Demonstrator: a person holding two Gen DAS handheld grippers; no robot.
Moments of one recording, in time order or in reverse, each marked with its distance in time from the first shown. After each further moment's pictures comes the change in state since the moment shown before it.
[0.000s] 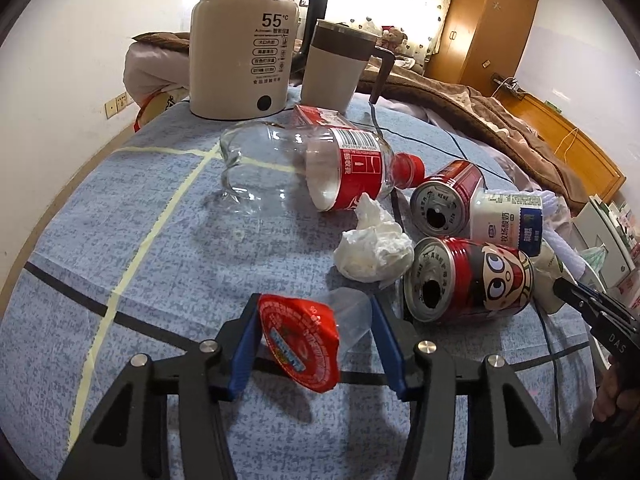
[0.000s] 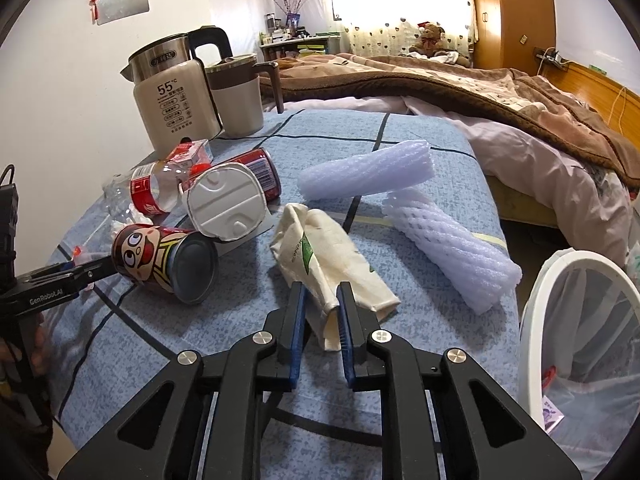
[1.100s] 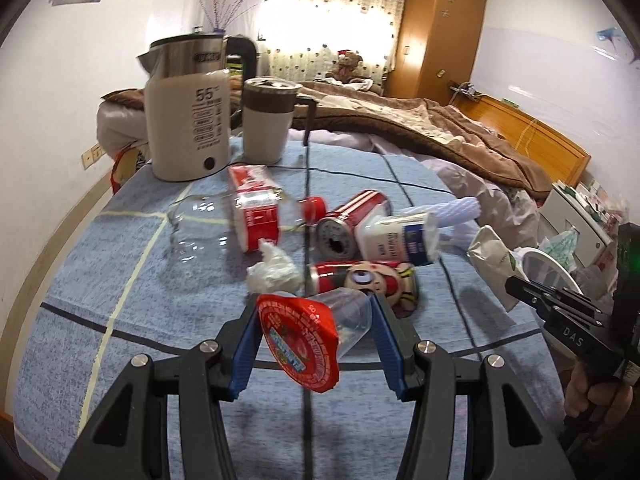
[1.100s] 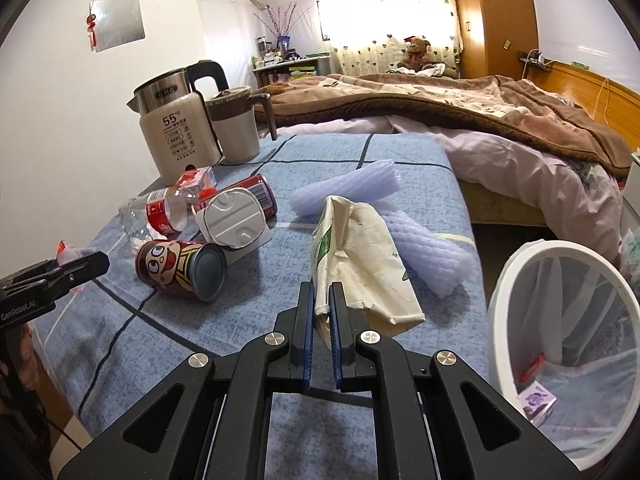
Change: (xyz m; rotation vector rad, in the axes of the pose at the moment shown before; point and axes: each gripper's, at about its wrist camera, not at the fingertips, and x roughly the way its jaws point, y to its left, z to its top) left arm -0.059 -0.059 0.002 0.124 -0.112 -0.072; right arm -0.045 -0.012 -0.011 0.060 -0.086 0.003
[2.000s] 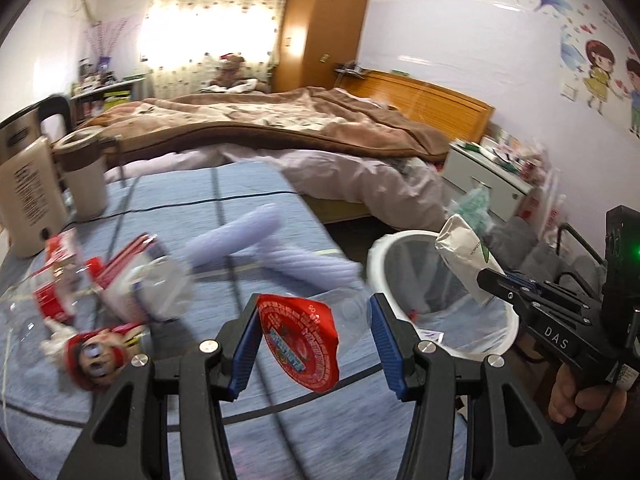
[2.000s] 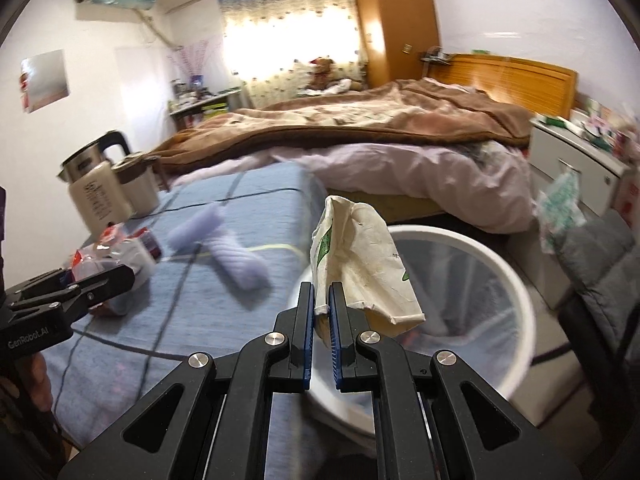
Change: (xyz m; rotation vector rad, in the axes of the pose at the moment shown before) left arm 0.028 -0.171 0.022 0.244 0.009 -0.306; right arm -0.094 -0.109 -0.018 0.196 -0.087 -0.256
